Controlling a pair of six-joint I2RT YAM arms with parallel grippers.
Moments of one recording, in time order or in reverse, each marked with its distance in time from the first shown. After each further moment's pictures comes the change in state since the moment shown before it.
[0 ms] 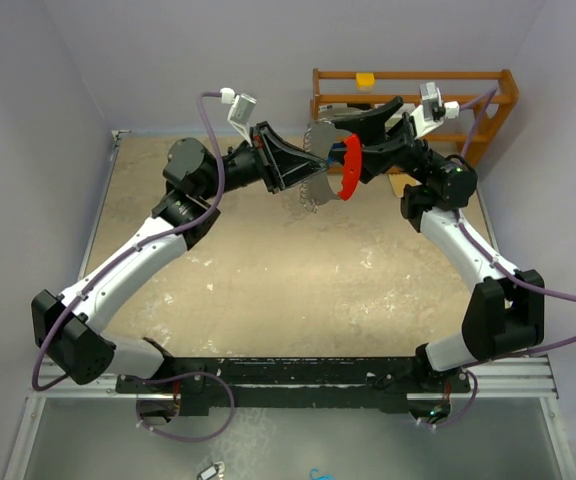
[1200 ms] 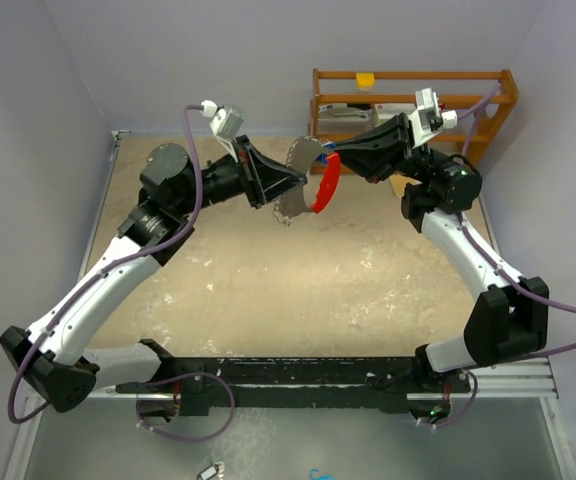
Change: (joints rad) left arm 0.010 -0.140 0.000 -0.333 -0.097 0.191; right arm 0.017 -0.021 0.026 0.000 -0.111 -0.050
